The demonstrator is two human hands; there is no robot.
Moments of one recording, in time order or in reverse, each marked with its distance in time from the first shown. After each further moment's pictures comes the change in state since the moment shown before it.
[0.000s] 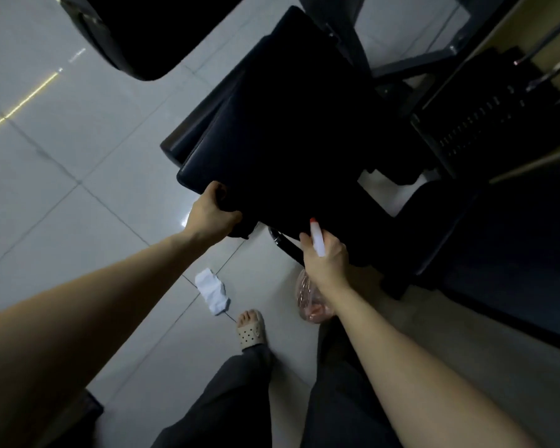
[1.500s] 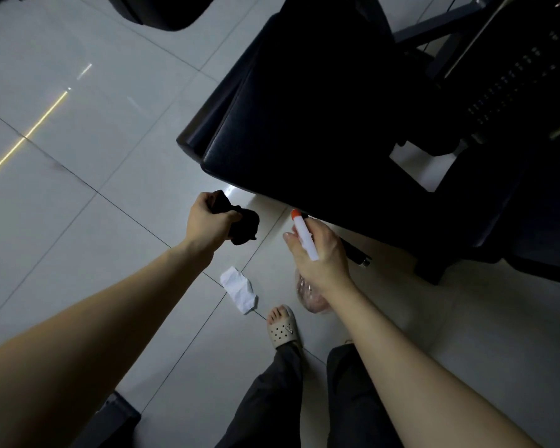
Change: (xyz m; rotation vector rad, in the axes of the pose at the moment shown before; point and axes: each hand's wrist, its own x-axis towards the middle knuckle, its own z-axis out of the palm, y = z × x) left_hand 0.008 -0.083 -0.022 -0.267 0.134 -0.187; right_hand -0.034 -0.058 0.061 0.304 0.002 -0.082
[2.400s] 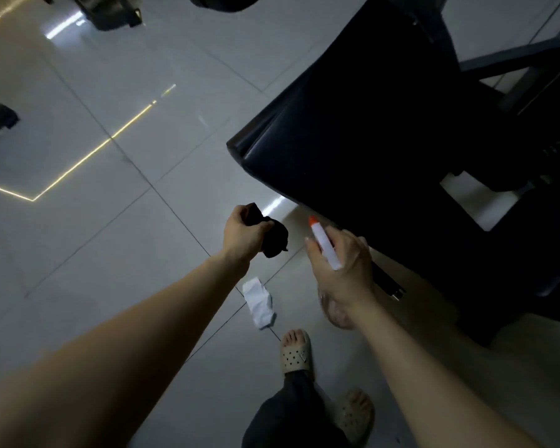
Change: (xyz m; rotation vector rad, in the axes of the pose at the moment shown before) left_hand -0.016 -0.034 0.028 -0.146 0.130 -0.020; right_hand 0.003 0.001 -0.001 -0.122 0.001 -0.300
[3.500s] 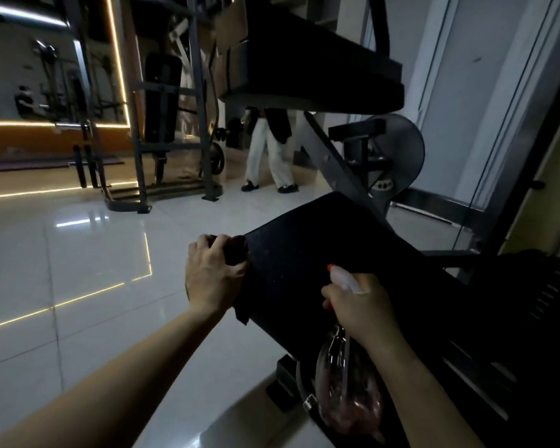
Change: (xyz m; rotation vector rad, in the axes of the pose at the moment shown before) left_hand 0.152 0.010 0.059 0.242 0.695 1.008; right_hand 0.100 0.095 -0.002 0.182 0.234 0.042
